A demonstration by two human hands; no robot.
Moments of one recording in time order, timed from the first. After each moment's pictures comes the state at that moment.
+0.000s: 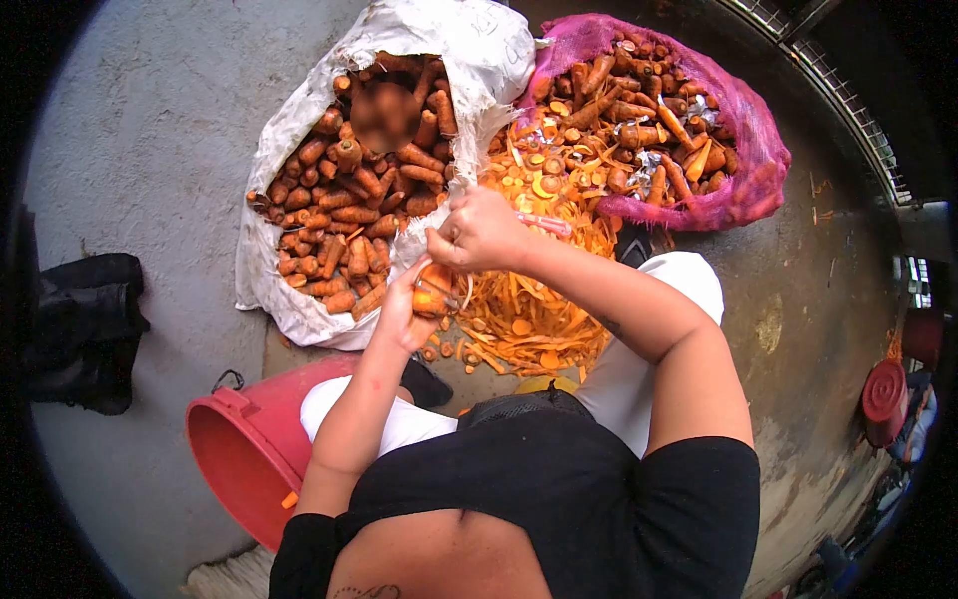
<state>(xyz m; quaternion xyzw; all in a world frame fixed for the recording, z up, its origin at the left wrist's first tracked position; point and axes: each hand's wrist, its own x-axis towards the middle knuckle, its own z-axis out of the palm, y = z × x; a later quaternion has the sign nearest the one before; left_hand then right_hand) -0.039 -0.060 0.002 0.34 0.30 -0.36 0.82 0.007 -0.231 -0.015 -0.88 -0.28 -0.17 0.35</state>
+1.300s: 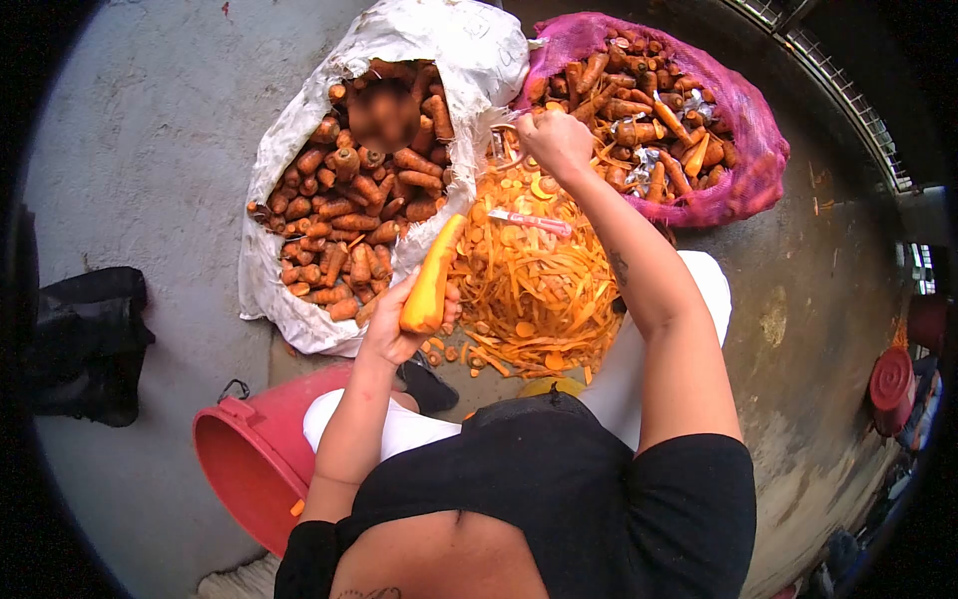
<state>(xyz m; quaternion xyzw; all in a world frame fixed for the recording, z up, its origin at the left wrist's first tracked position) -0.041 -0.040 0.007 0.37 0.14 -0.45 0.80 0.069 -0.330 -0.039 -0.94 0.19 -0.07 0.29</state>
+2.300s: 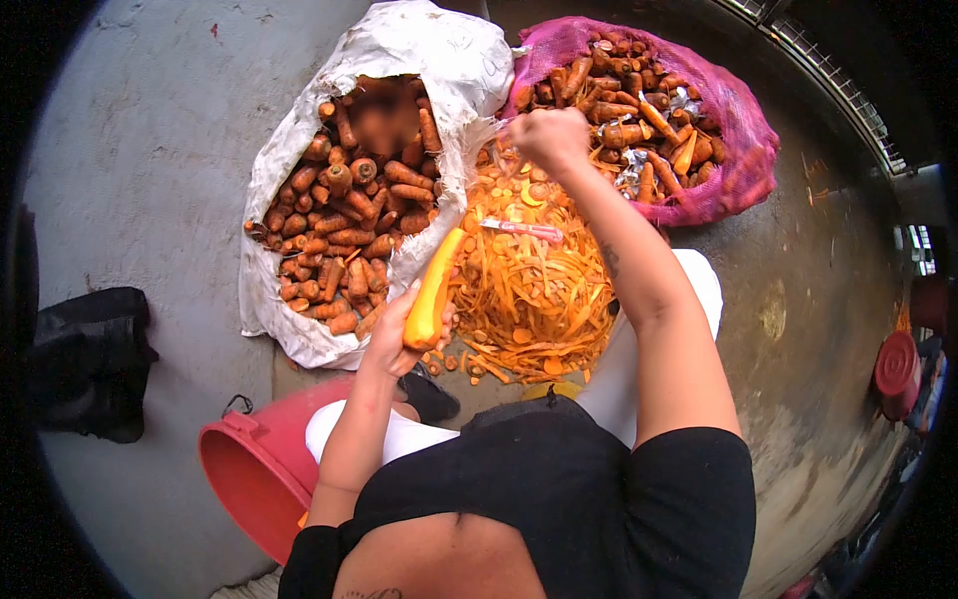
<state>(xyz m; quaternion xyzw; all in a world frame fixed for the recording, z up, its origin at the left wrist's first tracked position) -0.045 -0.043 0.004 0.40 0.12 -0.47 0.78 0.074 -0.349 -0.037 -0.98 0.11 -0.15 0.12</state>
